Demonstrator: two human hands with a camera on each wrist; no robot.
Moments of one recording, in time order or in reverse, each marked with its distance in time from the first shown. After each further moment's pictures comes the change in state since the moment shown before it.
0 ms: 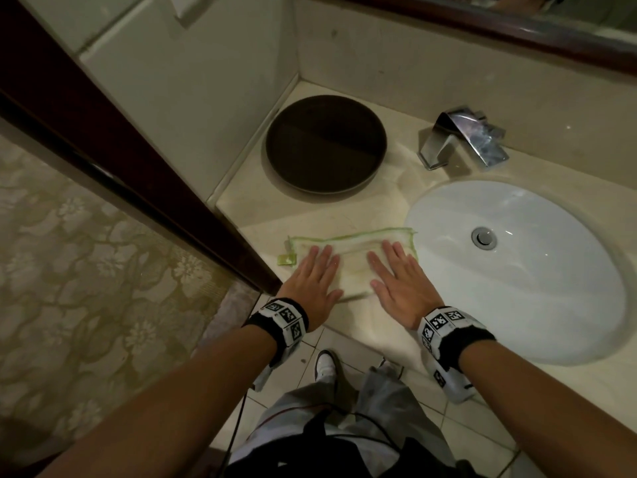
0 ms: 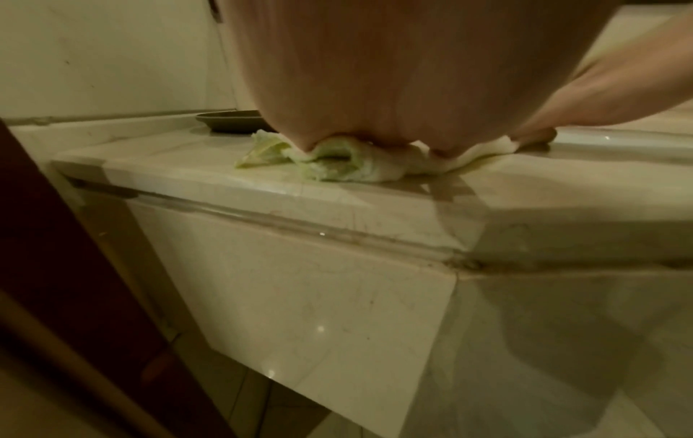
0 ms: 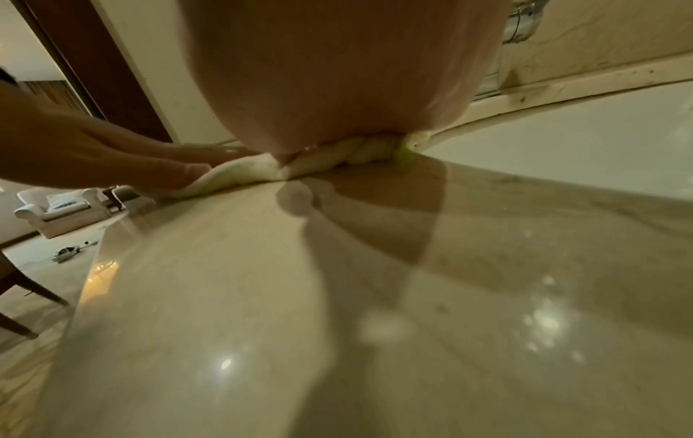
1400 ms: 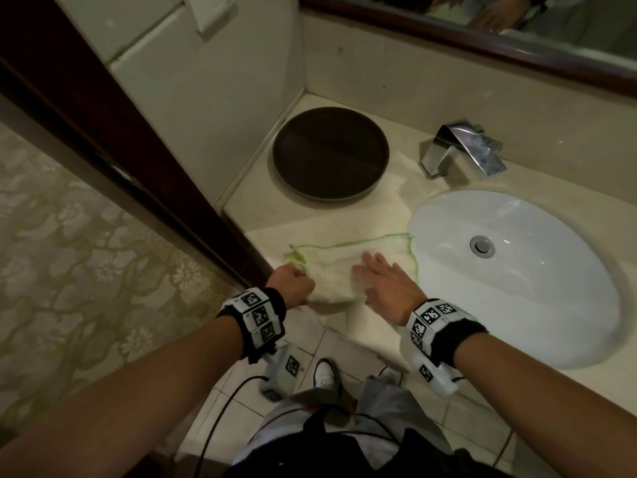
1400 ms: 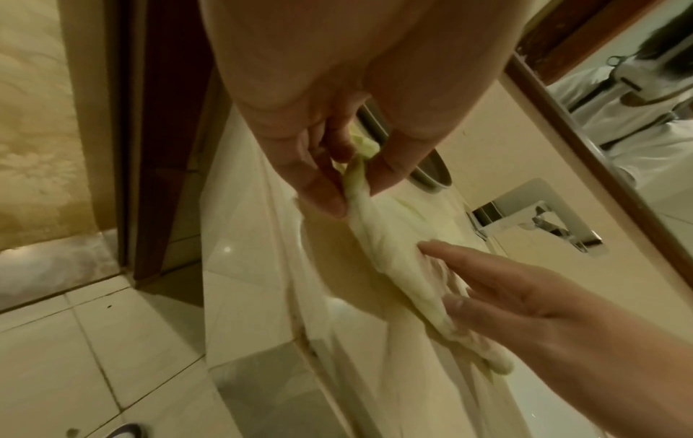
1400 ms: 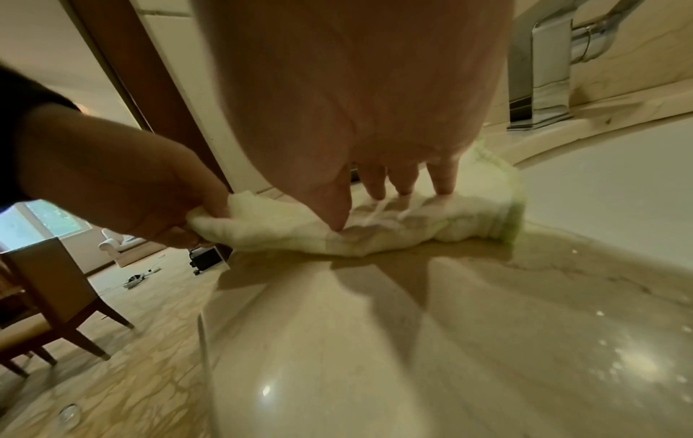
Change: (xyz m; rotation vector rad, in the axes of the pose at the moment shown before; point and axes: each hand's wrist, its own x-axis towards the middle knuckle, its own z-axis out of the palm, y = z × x) left_hand -0.021 -0.026 -0.045 -1.255 0.037 -0.636; right_hand 0.003 -0.044 -0.041 0.113 -0.173 -0.051
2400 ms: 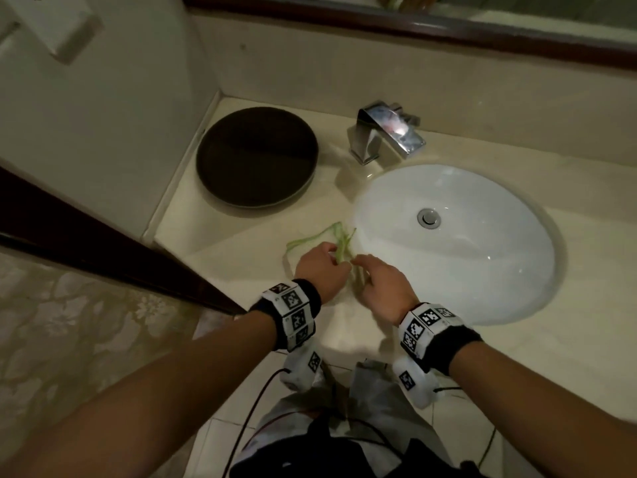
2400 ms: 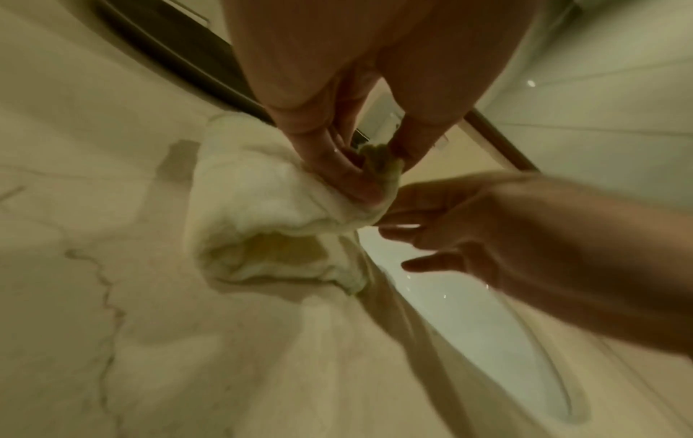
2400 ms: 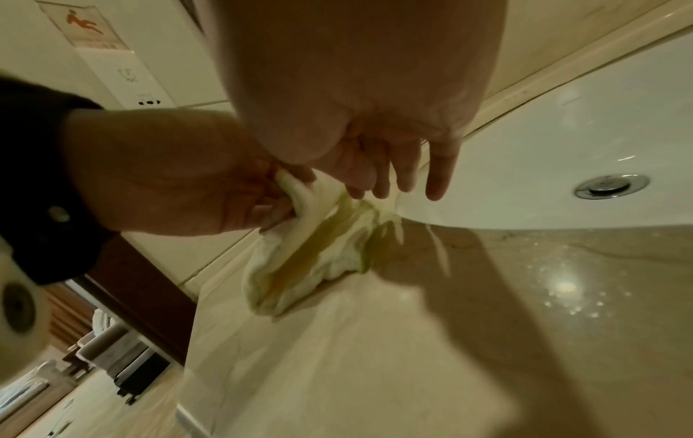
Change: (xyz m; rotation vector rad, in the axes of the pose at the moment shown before) left_hand -0.011 0.075 0.109 0.300 -0.123 0.375; right_hand -0.048 0.034 -0.003 0.443 0.343 0.314
